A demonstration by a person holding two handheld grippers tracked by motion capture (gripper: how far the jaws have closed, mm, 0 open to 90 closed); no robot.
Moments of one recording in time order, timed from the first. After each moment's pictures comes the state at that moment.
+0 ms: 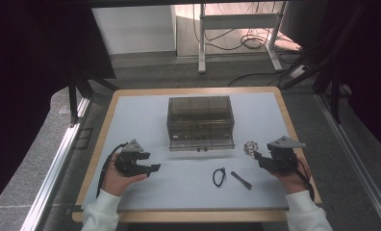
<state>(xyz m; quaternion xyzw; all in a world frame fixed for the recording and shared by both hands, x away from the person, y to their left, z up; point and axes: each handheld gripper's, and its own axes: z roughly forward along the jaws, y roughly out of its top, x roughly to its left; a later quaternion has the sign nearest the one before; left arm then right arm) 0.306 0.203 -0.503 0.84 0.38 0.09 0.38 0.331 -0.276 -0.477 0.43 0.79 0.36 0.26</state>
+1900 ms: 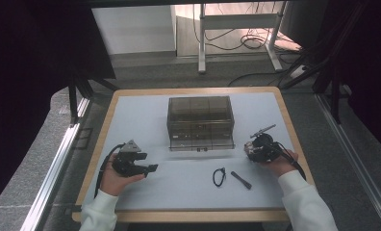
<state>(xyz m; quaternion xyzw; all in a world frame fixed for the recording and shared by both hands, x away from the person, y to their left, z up) 0.306 0.211 -0.508 0.84 0.39 0.09 0.37 0.389 -0.246 -0.498 0.43 0.87 0.19 0.12</state>
